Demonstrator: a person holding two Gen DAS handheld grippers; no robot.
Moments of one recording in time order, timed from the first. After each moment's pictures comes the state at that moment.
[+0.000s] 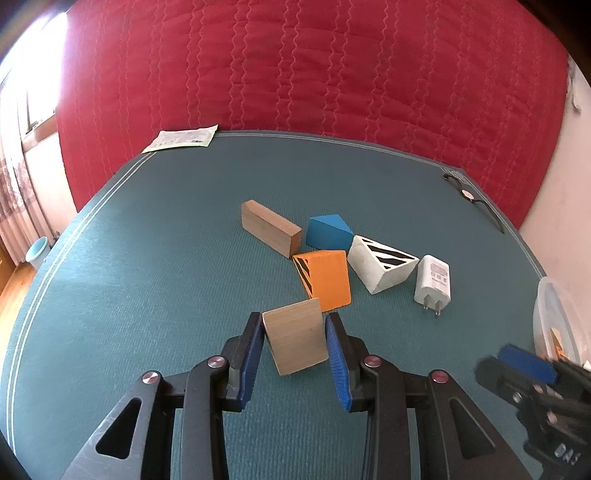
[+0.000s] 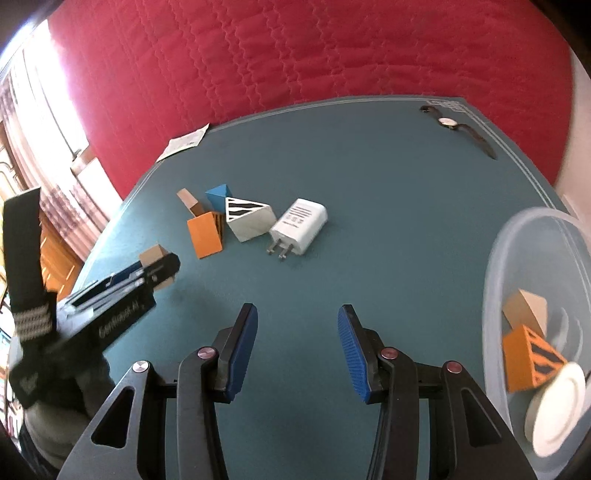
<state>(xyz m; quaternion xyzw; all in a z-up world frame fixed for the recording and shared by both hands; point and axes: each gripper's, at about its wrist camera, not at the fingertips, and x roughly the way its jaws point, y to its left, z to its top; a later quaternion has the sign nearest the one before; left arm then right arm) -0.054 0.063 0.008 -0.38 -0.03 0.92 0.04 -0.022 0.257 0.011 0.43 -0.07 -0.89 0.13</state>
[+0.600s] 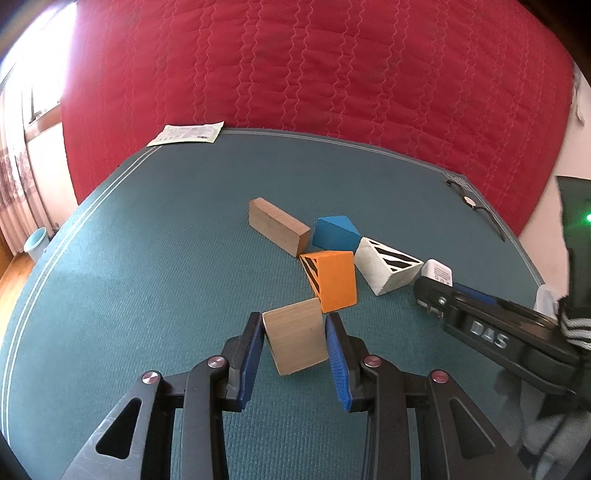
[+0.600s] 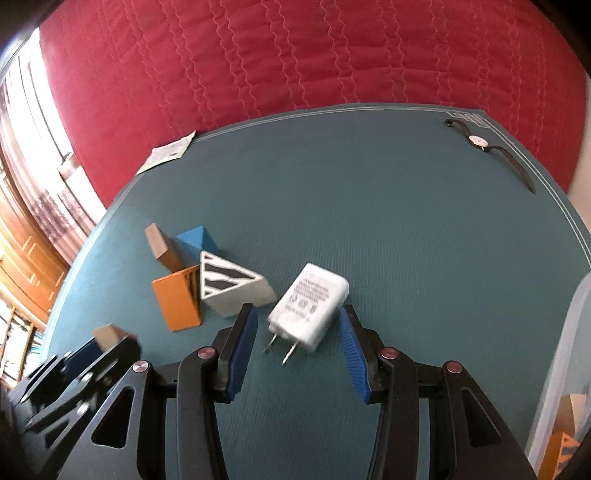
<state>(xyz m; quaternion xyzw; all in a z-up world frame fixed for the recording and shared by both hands) -0.054 0.053 0.009 -0.38 -0.05 0.92 0.04 -0.102 0.231 -0.006 0.41 -0.06 -0.90 0.11</state>
